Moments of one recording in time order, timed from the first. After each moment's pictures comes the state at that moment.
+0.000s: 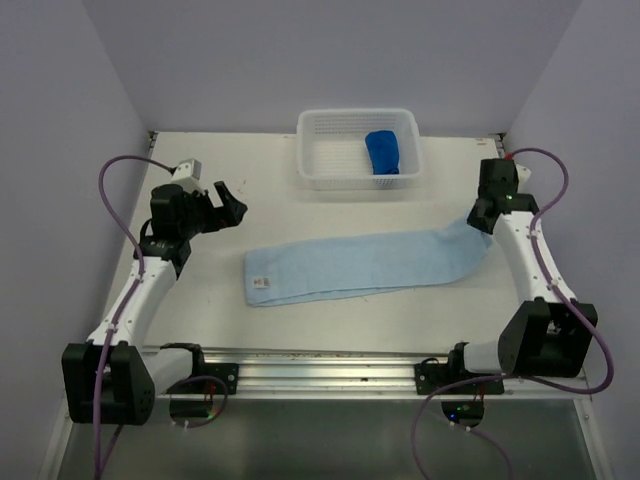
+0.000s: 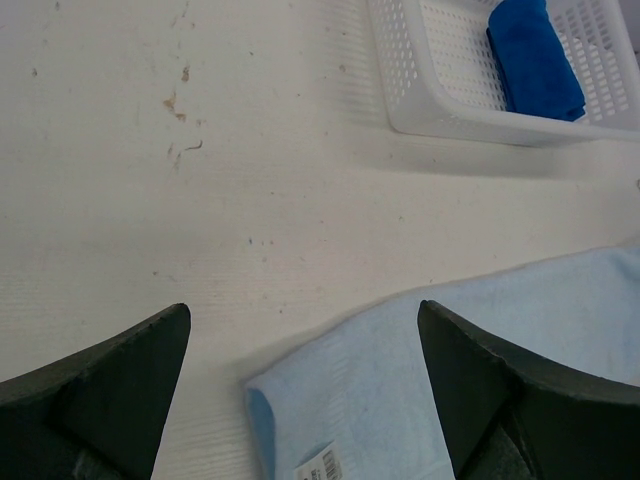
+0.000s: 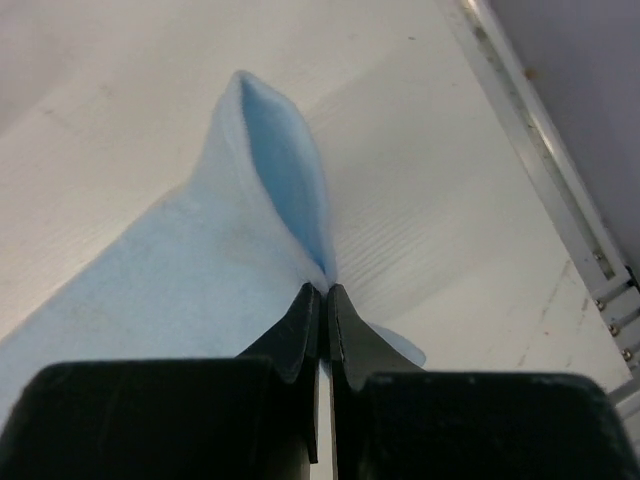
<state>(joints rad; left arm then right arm) -0.02 1.12 0.78 -0.11 0.27 -0.36 -0.12 1.39 1.18 -0.77 0.41 0.40</state>
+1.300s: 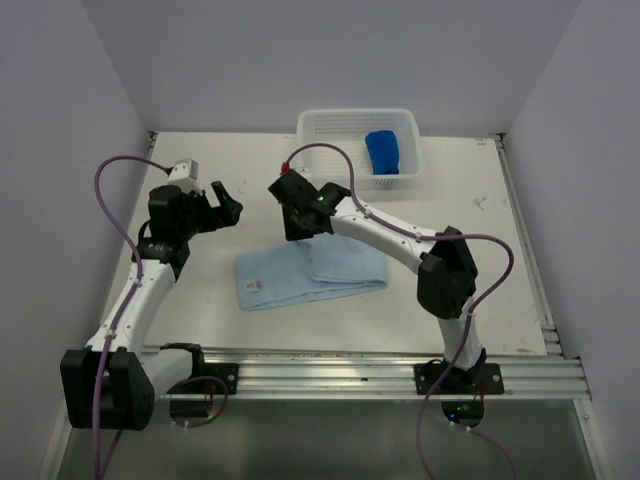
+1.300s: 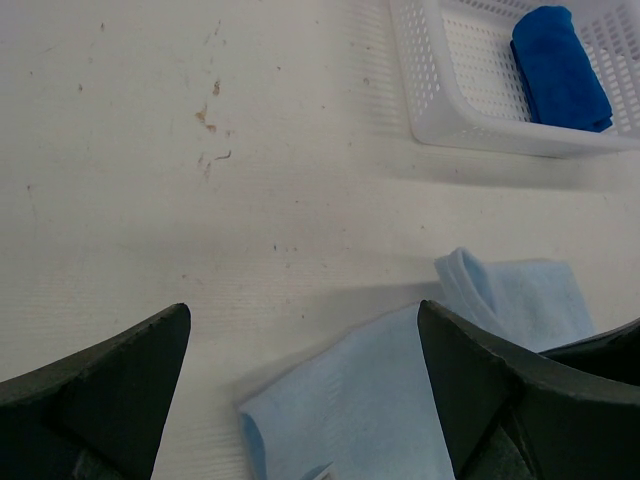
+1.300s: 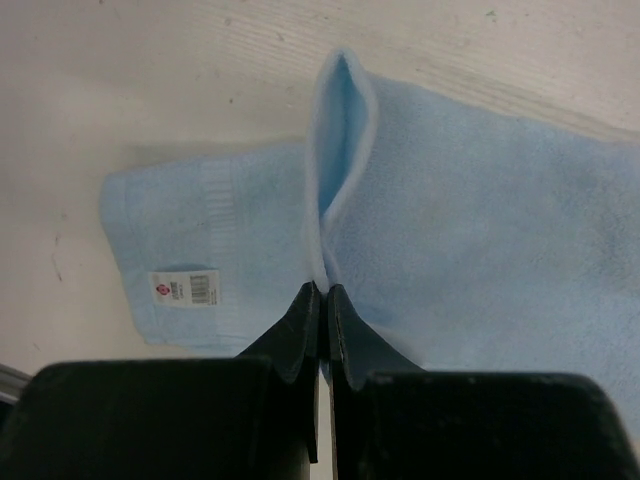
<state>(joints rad) -0.02 1.09 0.77 -0.11 0.21 -0.33 0.90 2.00 1.82 -0.80 0.23 0.64</state>
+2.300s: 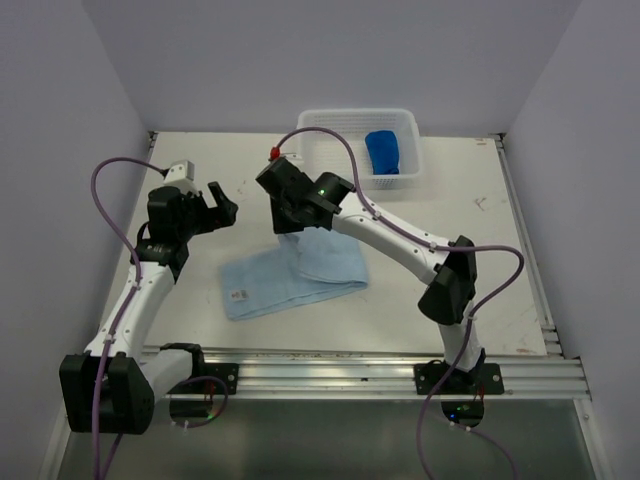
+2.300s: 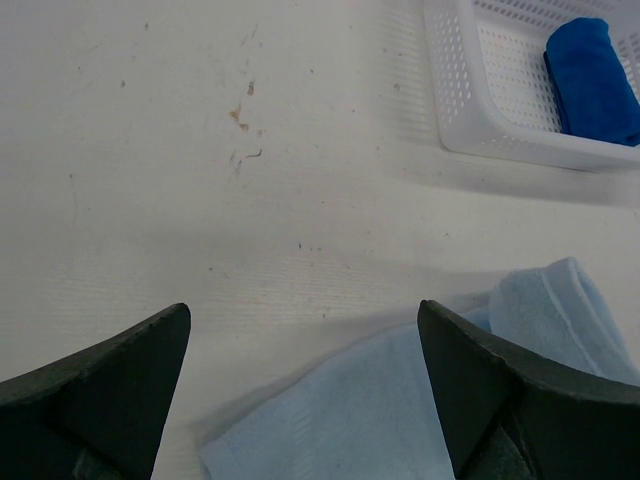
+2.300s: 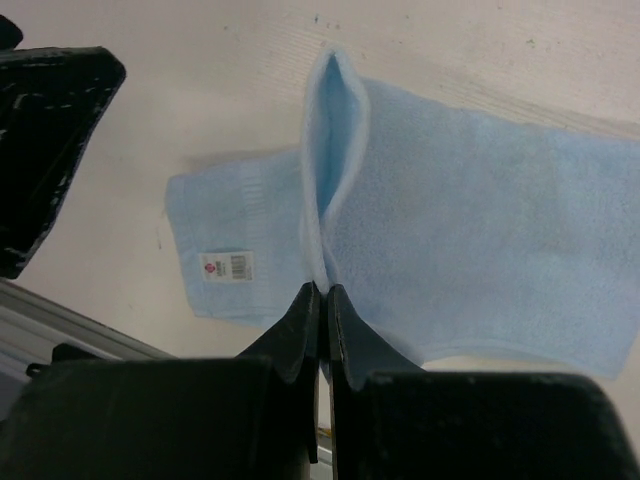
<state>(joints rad) -0.02 1.07 0.77 -0.14 0.15 -0.33 0.98 2.01 2.07 -0.97 0.27 0.69</state>
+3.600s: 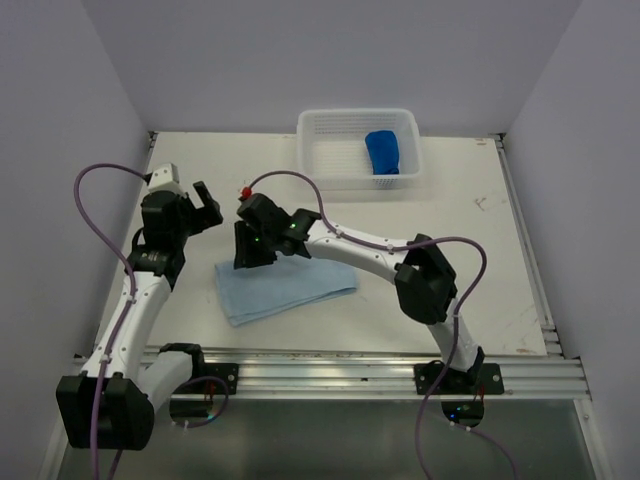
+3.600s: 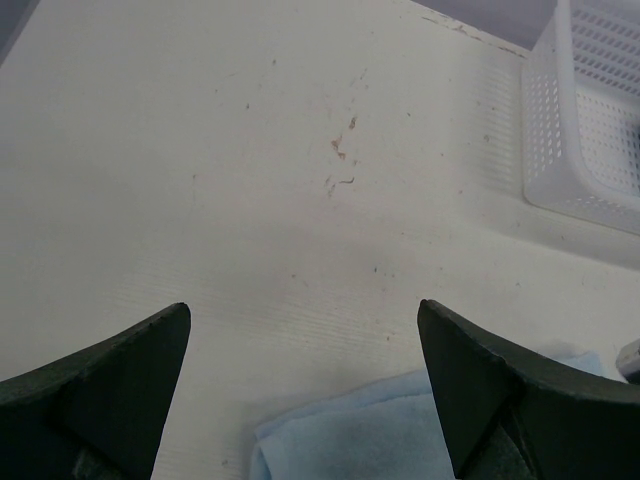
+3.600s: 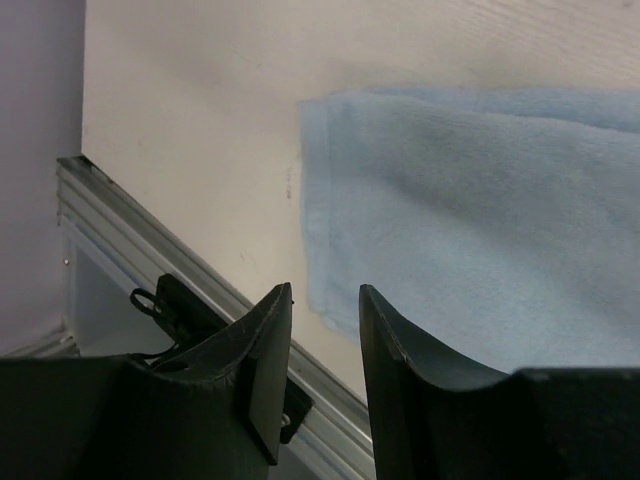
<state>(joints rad) -0.02 0.99 0.77 -0.21 -0.09 -0.34 1.05 2.14 1.88 -0.55 -0.07 0.81</state>
